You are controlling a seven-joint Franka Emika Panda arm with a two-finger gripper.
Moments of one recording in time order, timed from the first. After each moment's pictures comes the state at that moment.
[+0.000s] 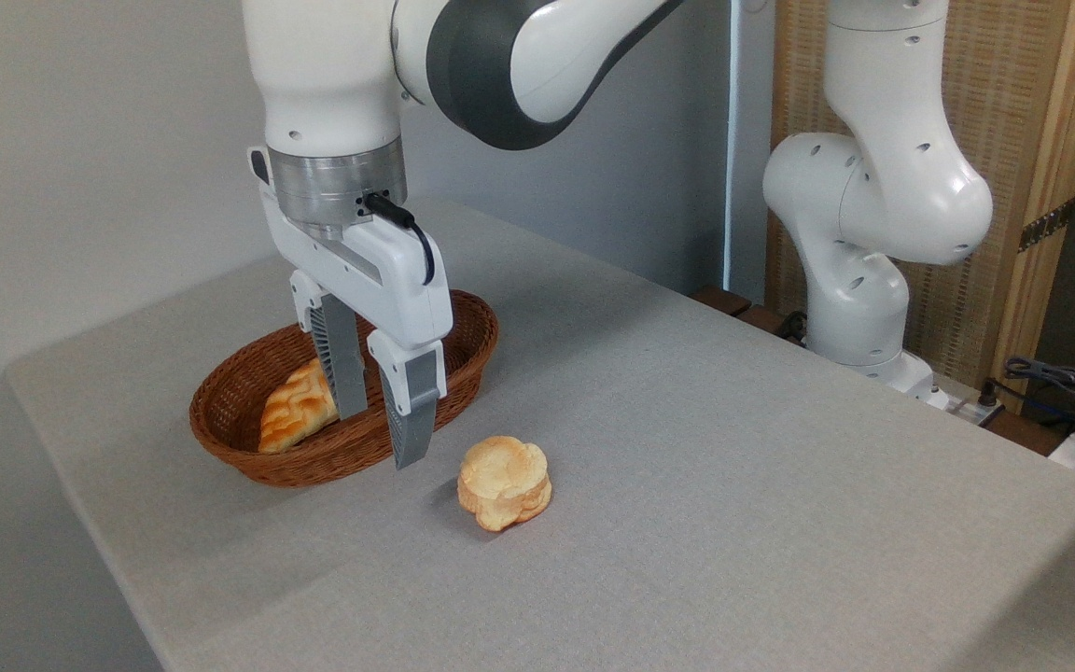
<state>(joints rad) 0.01 0.03 -0.08 -1.81 -0.06 1.94 0.71</state>
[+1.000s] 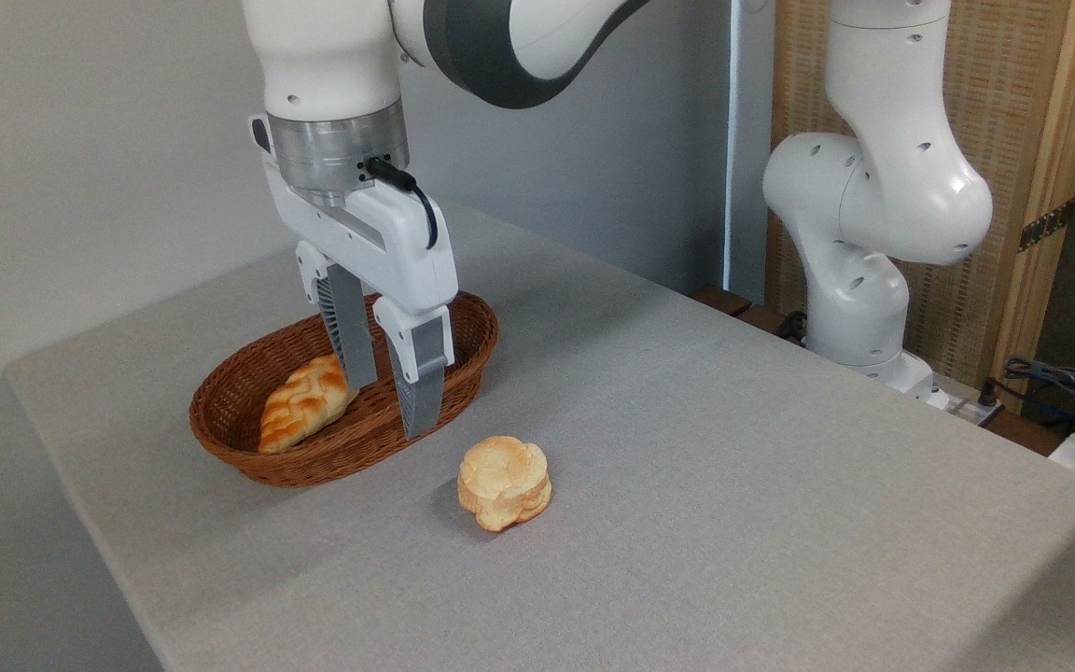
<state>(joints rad) 0.00 0.01 -0.08 -1.77 -0.06 1.85 0.71</state>
